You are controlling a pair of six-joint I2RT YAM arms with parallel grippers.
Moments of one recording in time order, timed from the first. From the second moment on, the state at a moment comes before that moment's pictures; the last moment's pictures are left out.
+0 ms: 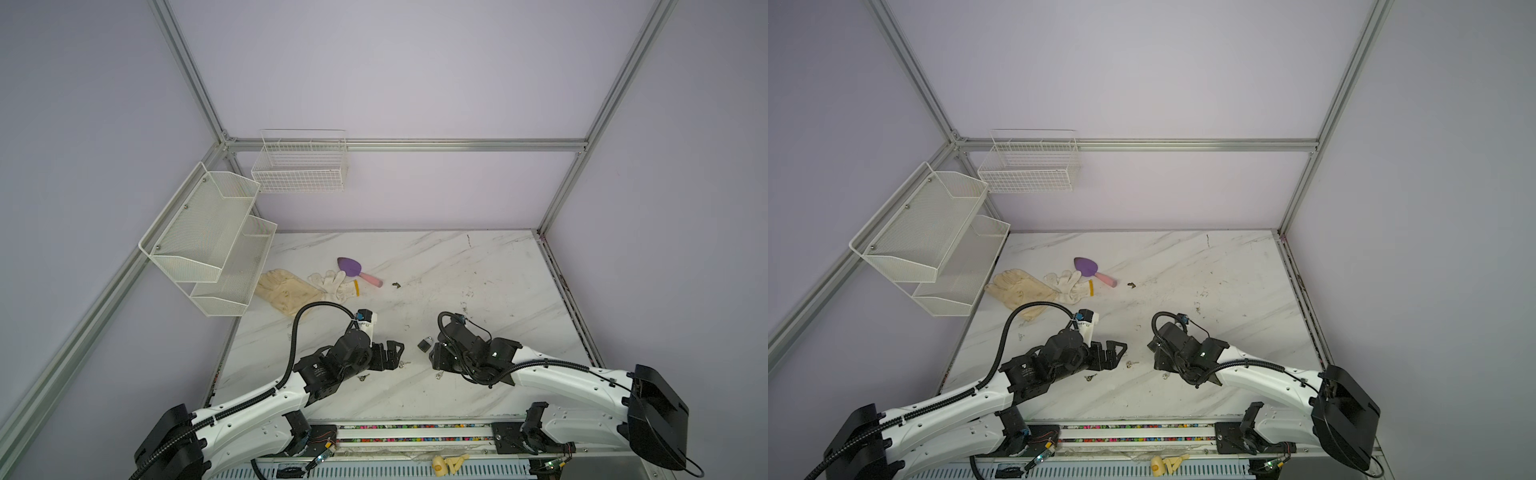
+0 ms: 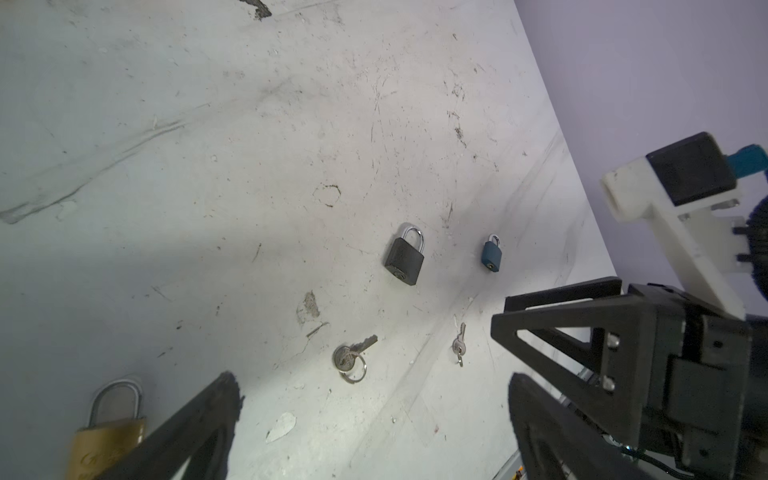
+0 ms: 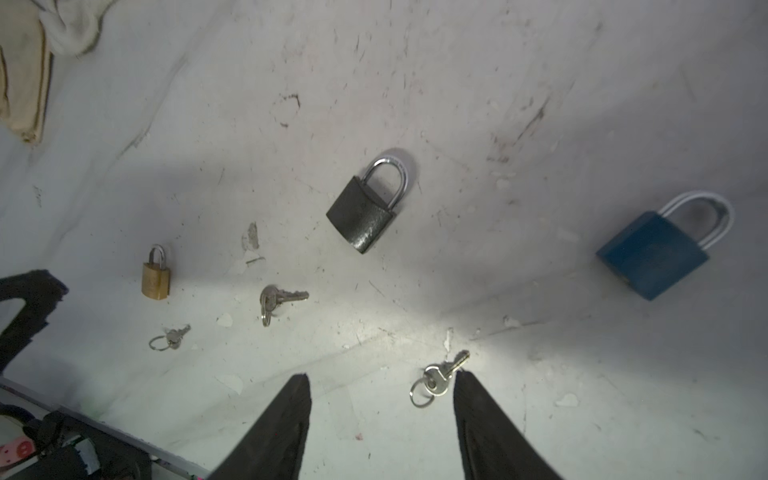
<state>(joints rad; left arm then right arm) -0.87 0.97 0.48 -0.15 -0.07 -0.77 1.01 1.24 0.69 -0.49 0.13 1.07</state>
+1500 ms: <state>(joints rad) -0.90 0.94 0.48 -0.16 -0.13 -0.79 1.16 1.50 0.79 -0.62 0.31 1.15</state>
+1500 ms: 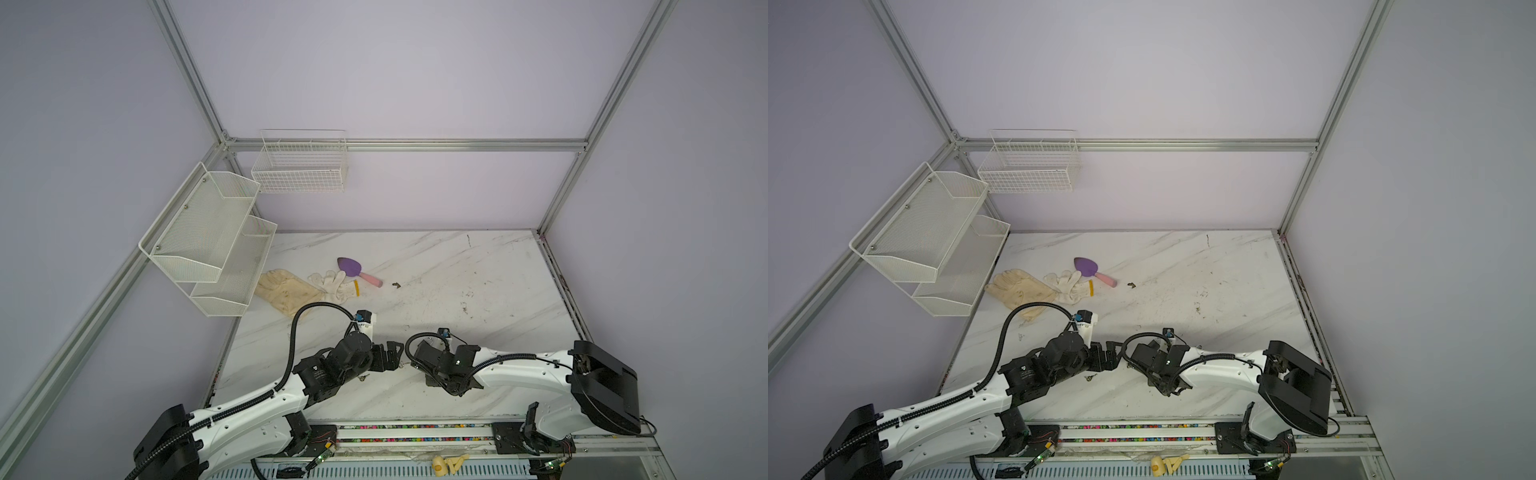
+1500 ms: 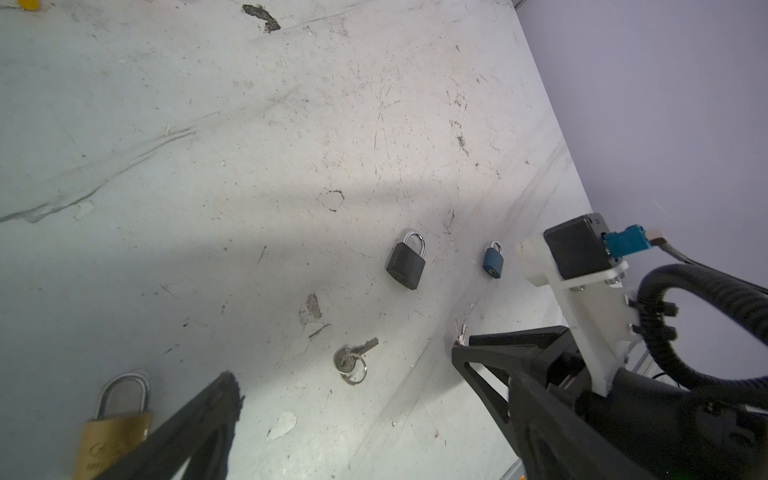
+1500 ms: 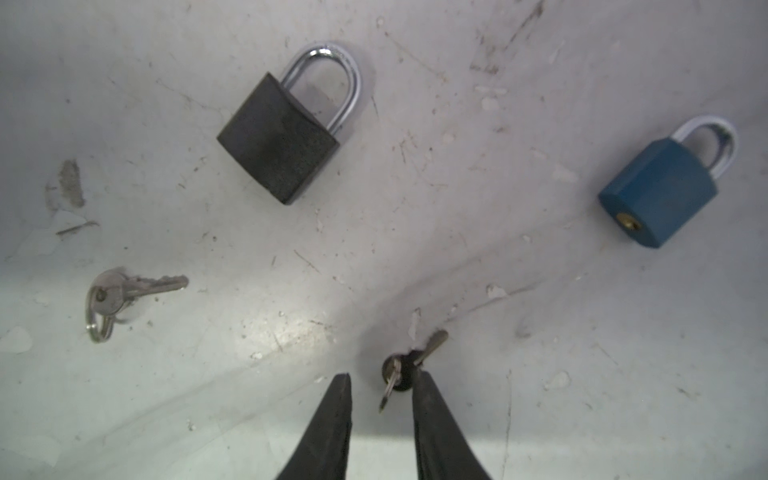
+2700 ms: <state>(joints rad) -0.90 0.97 0.49 -0.16 -0.12 -0.81 1.16 1.49 0.79 -0.62 0.32 1.14</state>
